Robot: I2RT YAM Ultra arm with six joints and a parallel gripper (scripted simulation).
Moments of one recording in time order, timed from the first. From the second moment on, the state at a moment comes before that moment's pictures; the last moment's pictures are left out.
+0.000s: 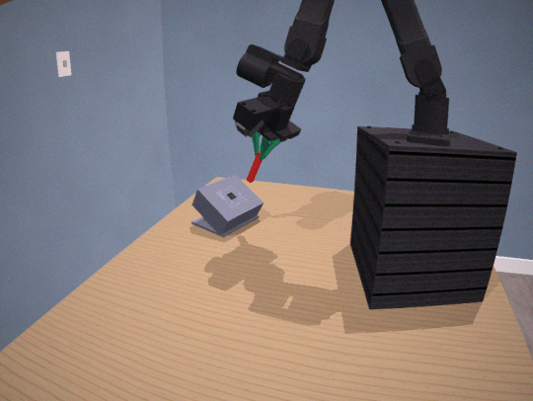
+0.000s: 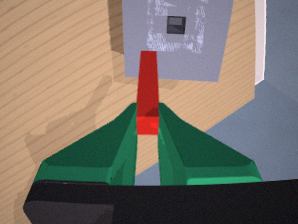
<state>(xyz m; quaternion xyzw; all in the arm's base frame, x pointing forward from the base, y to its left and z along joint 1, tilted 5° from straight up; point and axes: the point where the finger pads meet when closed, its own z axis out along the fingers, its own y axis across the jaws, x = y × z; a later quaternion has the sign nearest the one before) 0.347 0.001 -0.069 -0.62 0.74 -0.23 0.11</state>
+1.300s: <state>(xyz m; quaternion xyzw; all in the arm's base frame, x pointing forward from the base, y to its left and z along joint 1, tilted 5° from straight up) 0.387 -0.004 -0.091 -0.62 0.74 -0.24 0.12</state>
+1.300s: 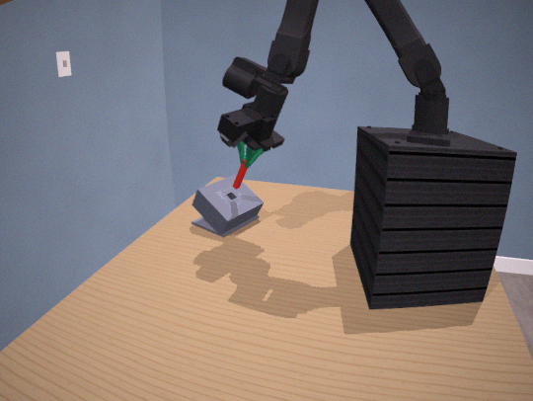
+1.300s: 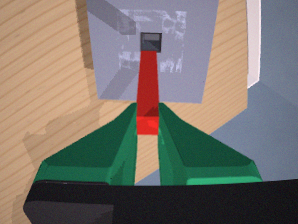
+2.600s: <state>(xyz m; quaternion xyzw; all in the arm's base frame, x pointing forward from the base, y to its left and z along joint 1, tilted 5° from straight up) 0.405 -0.009 -0.119 -0.62 0.74 -0.24 0.12</state>
